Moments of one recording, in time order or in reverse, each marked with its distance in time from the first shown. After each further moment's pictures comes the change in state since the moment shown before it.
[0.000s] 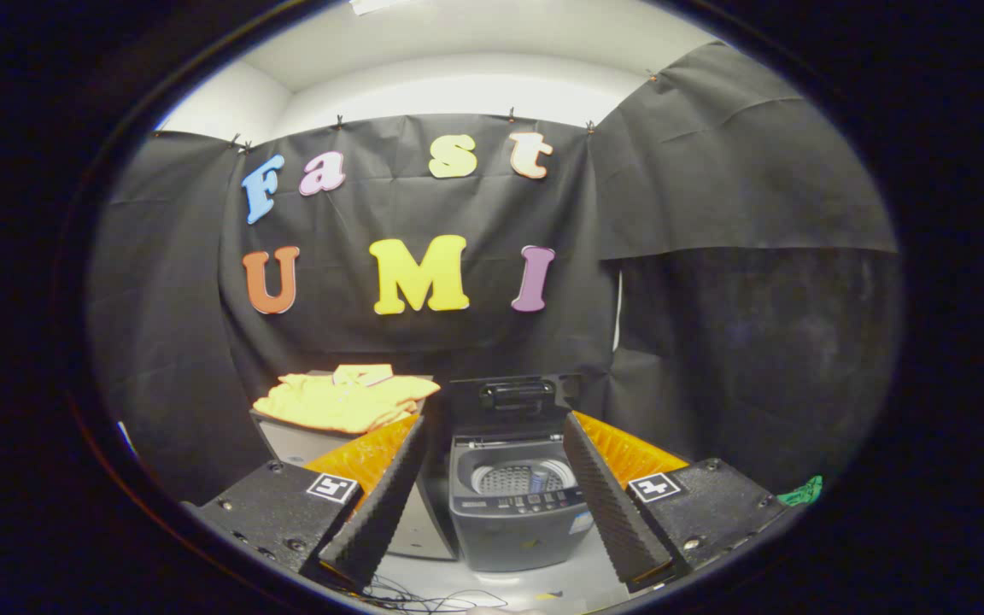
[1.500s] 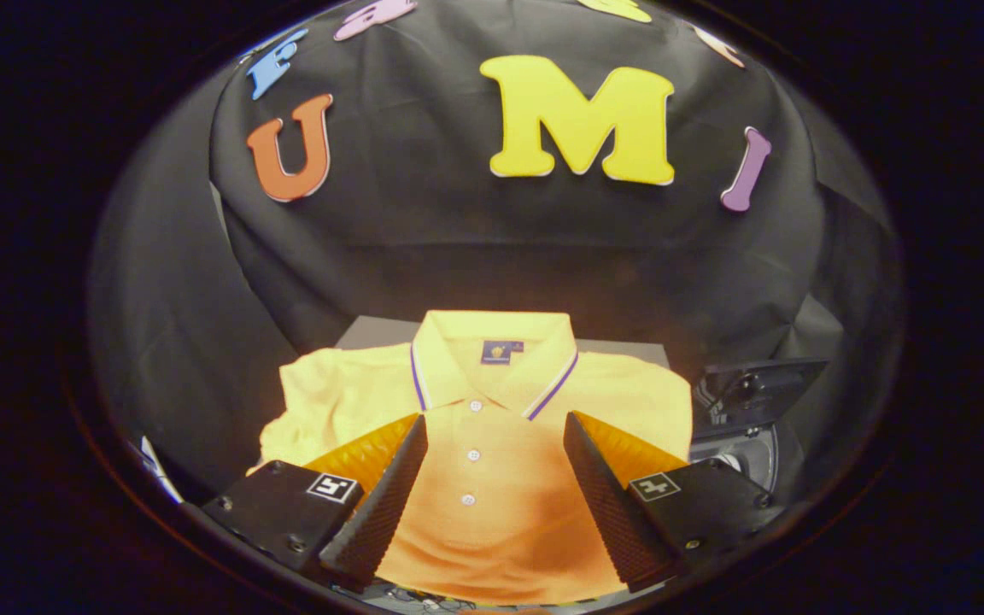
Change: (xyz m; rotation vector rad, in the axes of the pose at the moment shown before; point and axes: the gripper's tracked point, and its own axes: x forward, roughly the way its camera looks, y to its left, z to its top) arm 0.395 0.306 -0.117 -0.121 0.603 0.174
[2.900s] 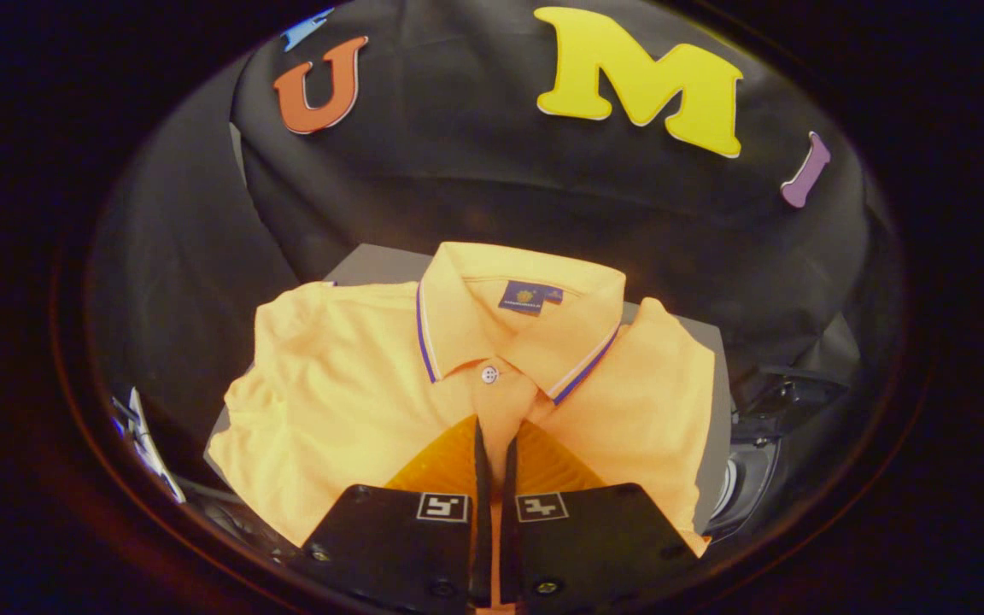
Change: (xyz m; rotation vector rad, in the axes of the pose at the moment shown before) arm 0.033 0.014 -0.025 -0.142 0.133 0.103
